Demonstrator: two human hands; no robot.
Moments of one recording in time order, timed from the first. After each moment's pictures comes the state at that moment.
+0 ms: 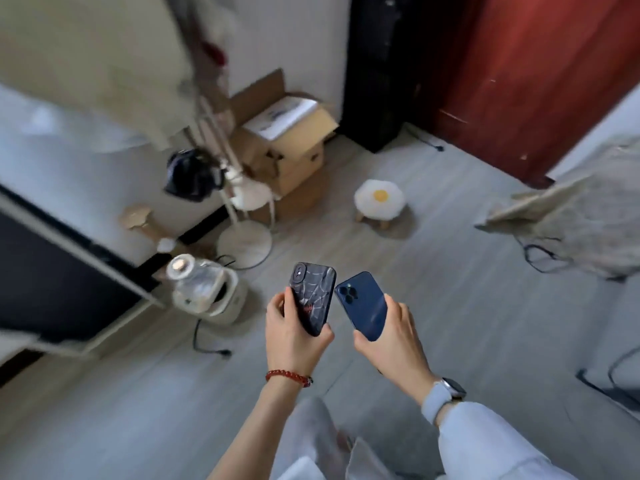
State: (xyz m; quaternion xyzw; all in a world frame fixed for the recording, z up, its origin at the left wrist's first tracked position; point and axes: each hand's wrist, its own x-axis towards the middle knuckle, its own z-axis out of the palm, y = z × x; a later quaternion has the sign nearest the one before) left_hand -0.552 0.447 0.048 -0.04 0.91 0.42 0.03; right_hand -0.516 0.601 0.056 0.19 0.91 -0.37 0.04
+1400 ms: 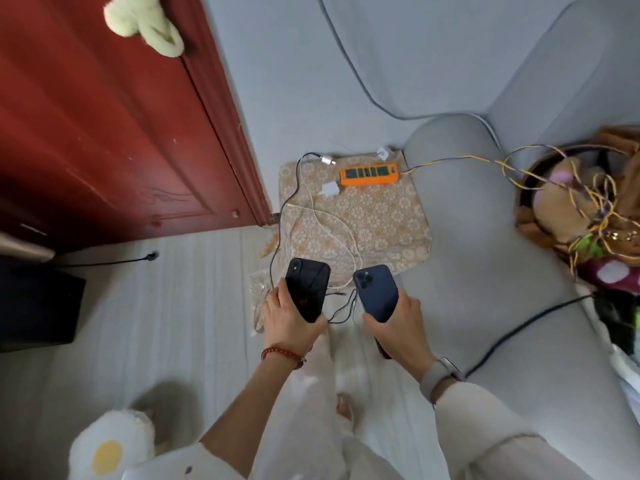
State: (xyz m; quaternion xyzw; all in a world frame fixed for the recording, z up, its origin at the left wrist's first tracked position) left_hand -0.888 1.495 -0.008 0.34 0.85 0.23 0.32; right_hand -0.722 1.565 -0.002 0.64 0.65 -0.39 -0.08
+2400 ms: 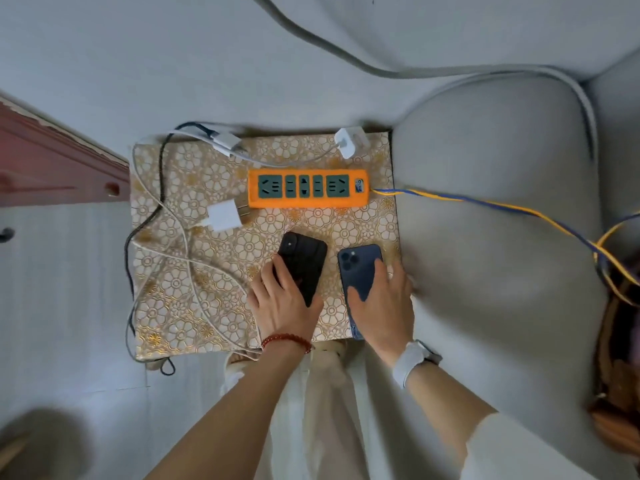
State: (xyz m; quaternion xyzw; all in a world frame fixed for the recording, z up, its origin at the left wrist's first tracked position) left_hand -0.826 1.858 -0.255 0.35 0.91 0.01 0.22; right_hand -0.718 1.928 -0.223 0.63 0.71 -0.30 0.09
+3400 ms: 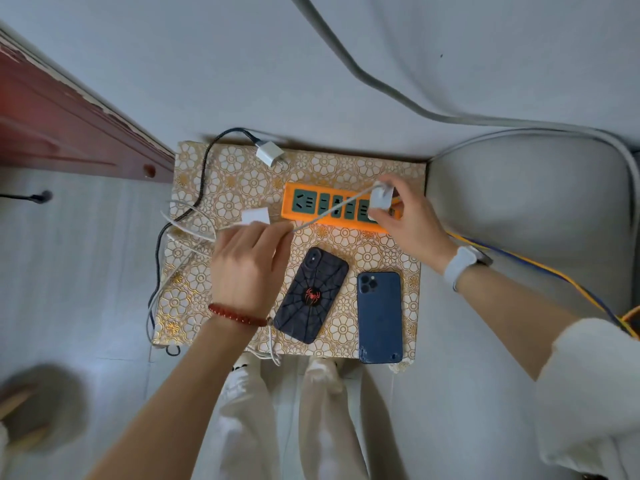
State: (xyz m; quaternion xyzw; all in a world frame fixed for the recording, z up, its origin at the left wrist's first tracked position) left_hand -0.920 1.884 -0.175 0.49 0.84 0.22 -0.02; right_hand -0.783 2.073 -0.210 0.40 0.81 -0.43 -0.03
